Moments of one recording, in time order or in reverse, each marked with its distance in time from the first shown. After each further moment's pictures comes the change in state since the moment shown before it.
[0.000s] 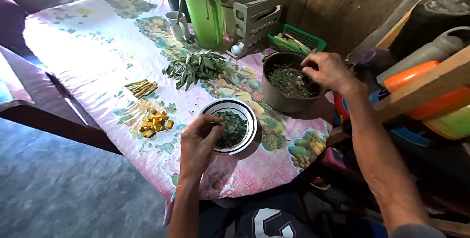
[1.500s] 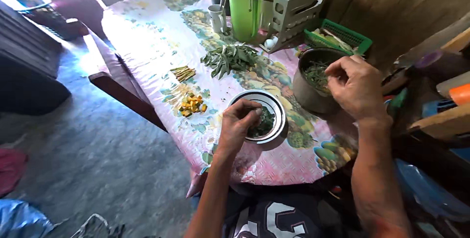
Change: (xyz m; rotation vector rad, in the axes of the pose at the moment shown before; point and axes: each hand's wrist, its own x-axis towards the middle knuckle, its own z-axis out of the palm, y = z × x) left_hand 0.005 0.002 0.010 -0.363 -0.054 -0.176; right_hand -0.044 -0.097 0.024 0.107 0.262 -0.077
